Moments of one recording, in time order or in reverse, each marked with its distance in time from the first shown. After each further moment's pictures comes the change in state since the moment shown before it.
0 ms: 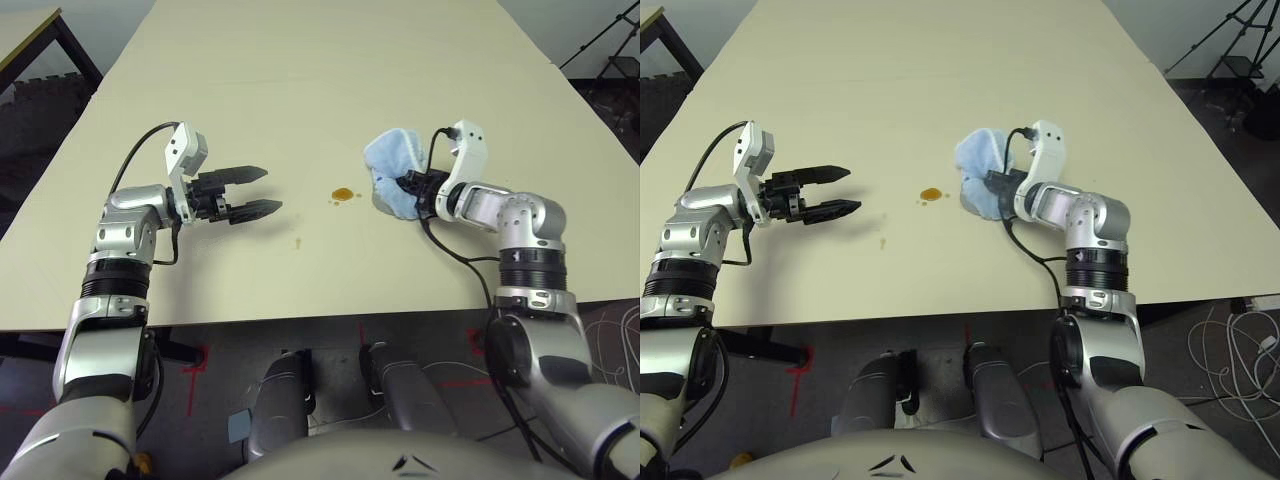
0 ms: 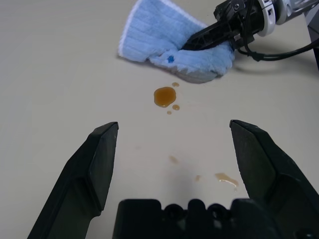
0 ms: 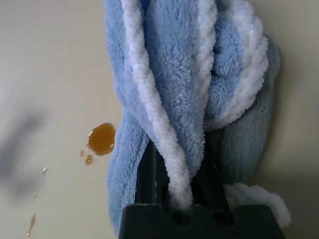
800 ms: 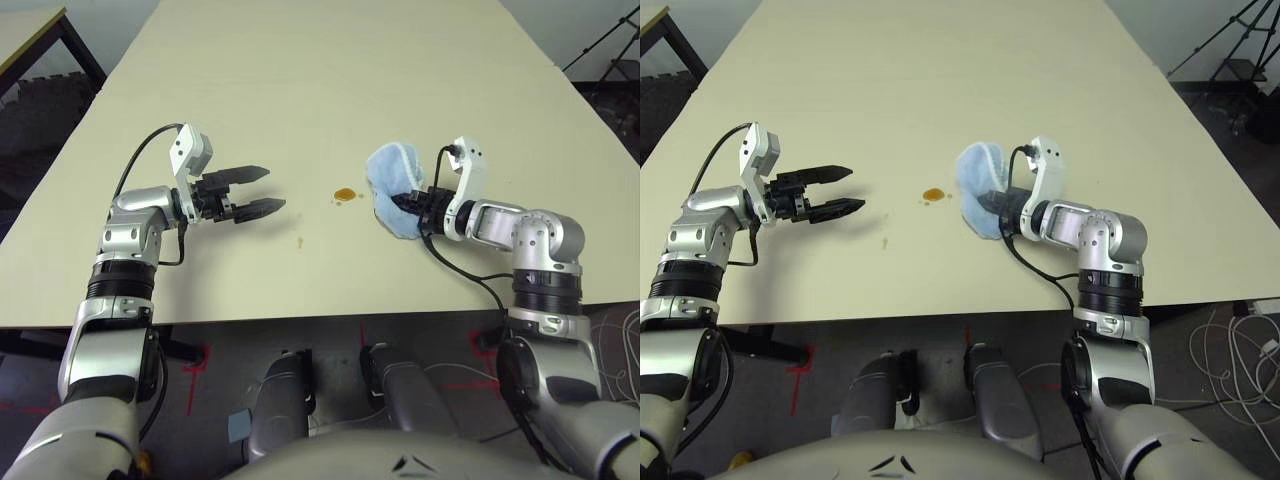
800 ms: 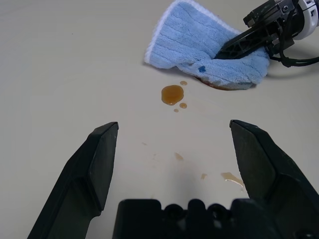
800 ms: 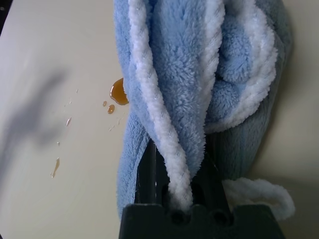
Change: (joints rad) left arm 0.004 -0.030 -0.009 -0.003 0.020 -0.022 0.062; right arm 0.118 -0.095 -0.012 -0.188 0.048 0.173 0.125
